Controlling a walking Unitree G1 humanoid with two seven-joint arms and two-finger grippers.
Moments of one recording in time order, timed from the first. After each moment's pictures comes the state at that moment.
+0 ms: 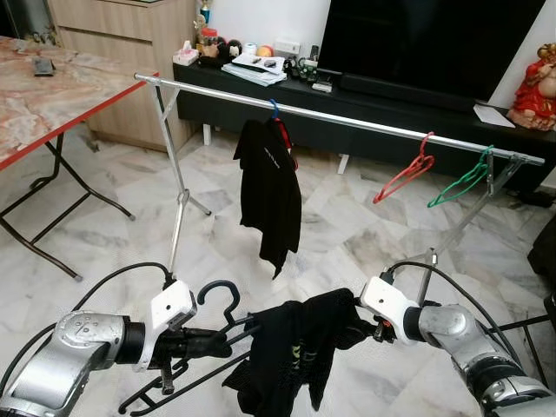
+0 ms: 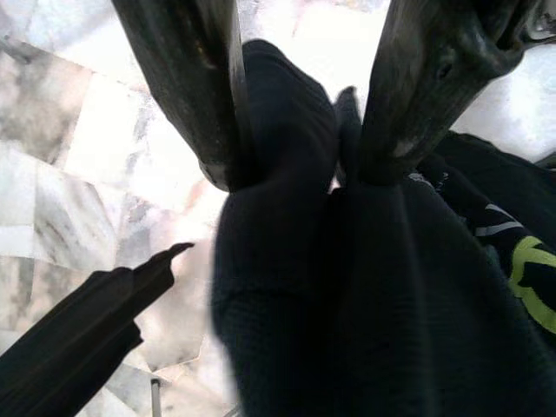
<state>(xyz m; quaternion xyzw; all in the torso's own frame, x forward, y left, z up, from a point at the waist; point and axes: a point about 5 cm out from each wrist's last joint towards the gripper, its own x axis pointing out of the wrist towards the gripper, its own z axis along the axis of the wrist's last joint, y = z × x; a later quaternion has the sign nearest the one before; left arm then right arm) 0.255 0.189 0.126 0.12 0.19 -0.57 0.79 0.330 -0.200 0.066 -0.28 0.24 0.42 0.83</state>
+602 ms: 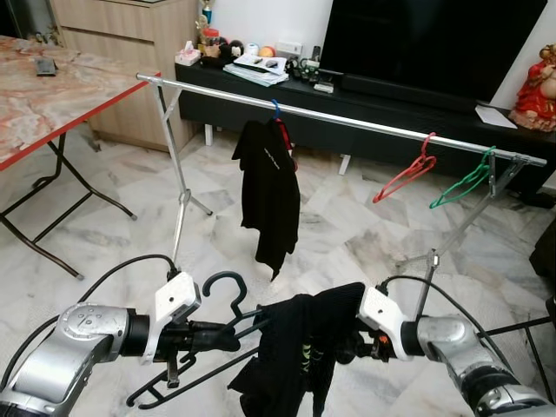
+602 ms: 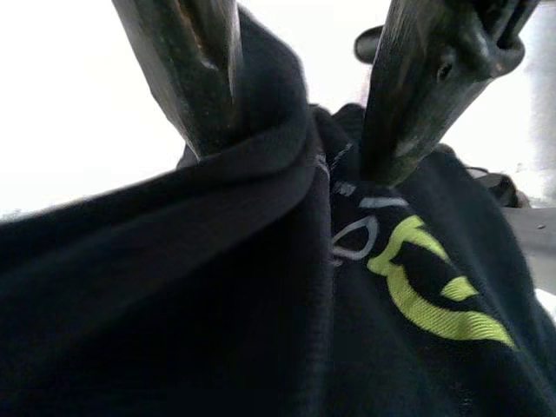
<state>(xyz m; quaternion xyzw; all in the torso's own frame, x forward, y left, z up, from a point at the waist) 0.259 0.179 0.138 0.11 0.17 -0.58 0.79 0.314 -0.187 0.050 -0.20 0.28 0.49 0.81</state>
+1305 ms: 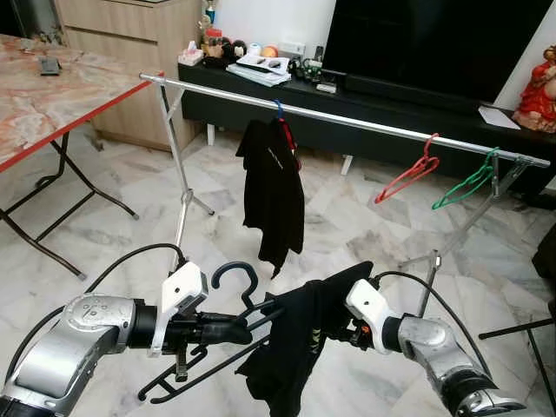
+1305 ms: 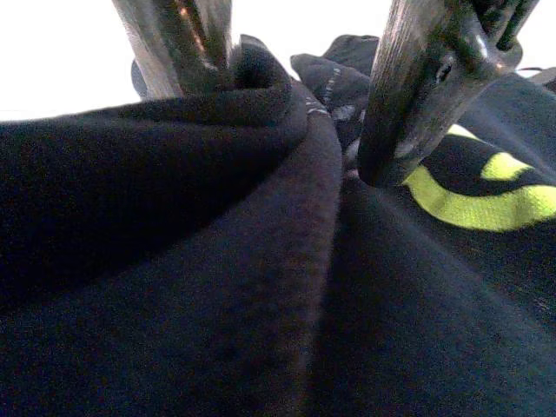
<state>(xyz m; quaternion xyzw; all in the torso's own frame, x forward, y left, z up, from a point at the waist) 0.257 0.170 0.152 0.10 0.14 -0.60 0.78 0.322 -0.164 0.050 -0.15 0.22 0.44 0.86</state>
